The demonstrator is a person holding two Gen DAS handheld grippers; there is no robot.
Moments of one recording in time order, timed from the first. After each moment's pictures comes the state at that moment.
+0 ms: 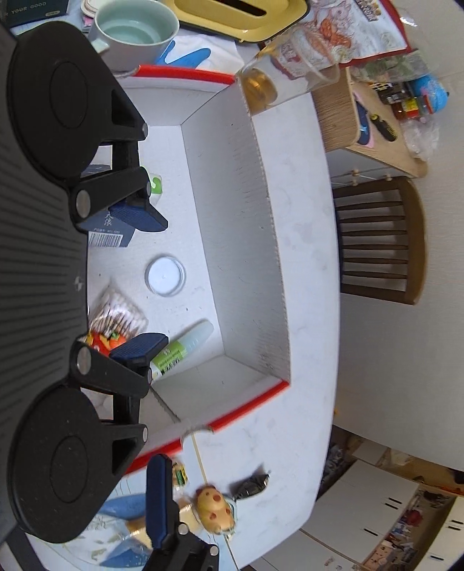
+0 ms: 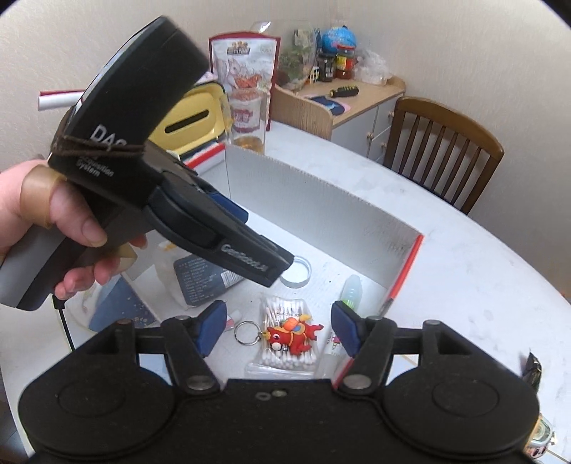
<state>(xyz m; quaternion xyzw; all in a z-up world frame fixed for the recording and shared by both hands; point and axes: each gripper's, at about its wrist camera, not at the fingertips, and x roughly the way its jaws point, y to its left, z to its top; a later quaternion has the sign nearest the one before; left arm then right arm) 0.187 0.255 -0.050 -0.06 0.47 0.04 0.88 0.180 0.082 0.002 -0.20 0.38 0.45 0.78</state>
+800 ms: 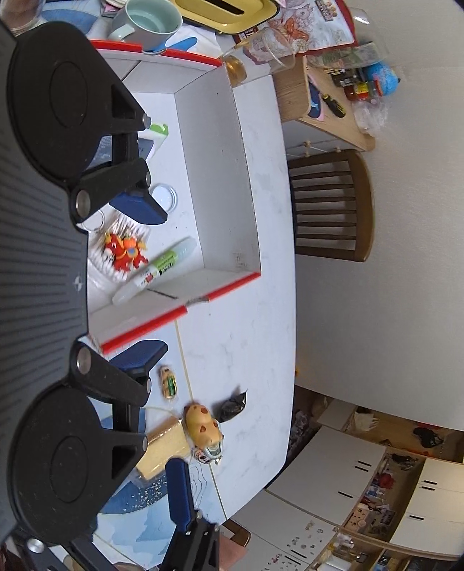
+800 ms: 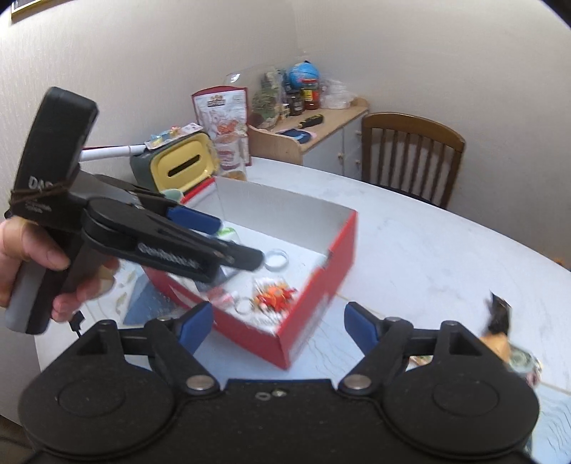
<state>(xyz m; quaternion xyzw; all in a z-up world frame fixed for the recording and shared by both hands) 0.123 0.166 -0.004 -0.06 0.39 0.02 0.92 0.155 -0.053 0.034 -0.11 0.36 0.44 0.81</state>
